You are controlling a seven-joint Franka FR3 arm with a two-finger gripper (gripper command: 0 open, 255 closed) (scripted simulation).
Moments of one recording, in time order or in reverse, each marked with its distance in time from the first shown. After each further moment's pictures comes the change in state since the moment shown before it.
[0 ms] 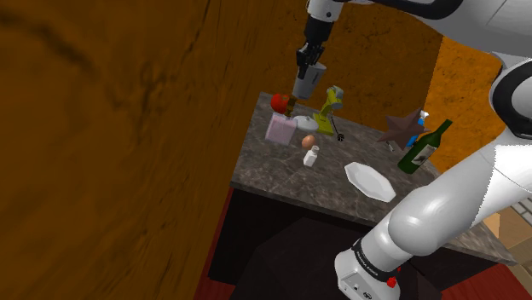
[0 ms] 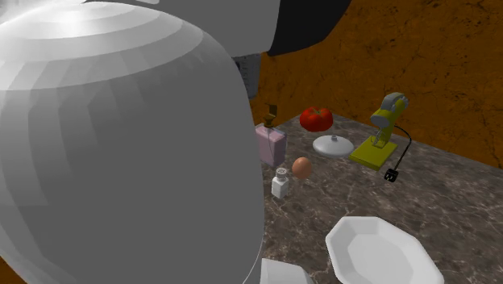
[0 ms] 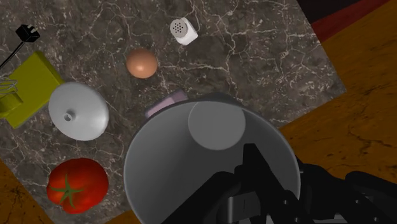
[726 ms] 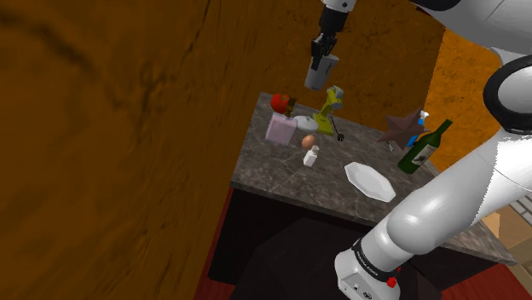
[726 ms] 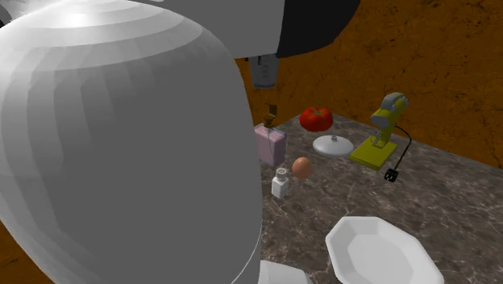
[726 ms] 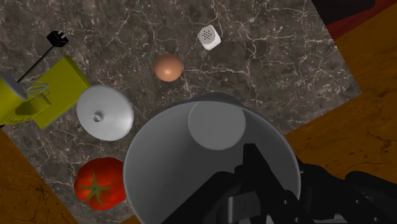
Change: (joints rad) arm -0.042 0.025 -0.053 0.110 -0.008 -0.074 -0.104
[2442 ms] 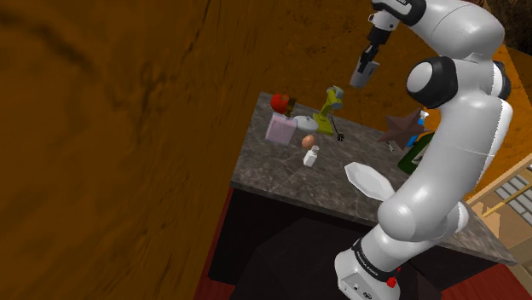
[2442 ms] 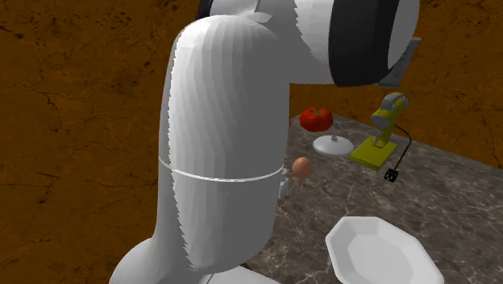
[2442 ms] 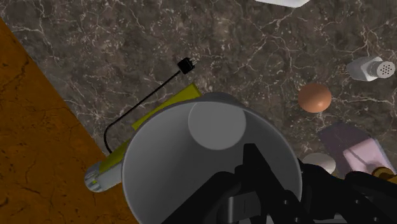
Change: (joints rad) arm -0.348 0.415 -0.315 0.516 0.115 -0.040 -0.636
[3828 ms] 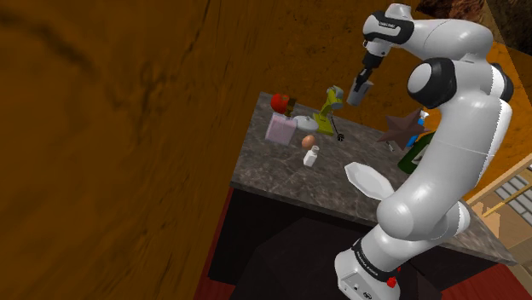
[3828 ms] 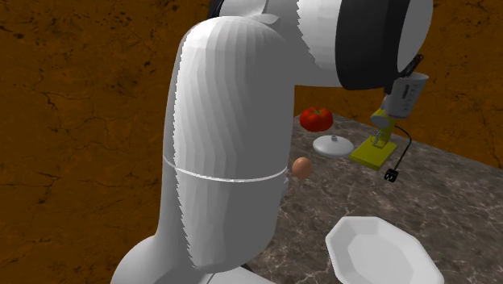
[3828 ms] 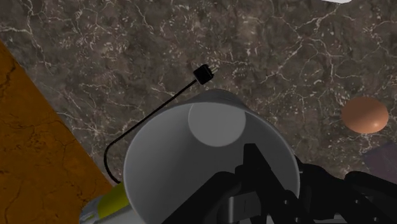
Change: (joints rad) arm -0.047 0.008 -0.018 -0.235 0.013 0.247 -0.063
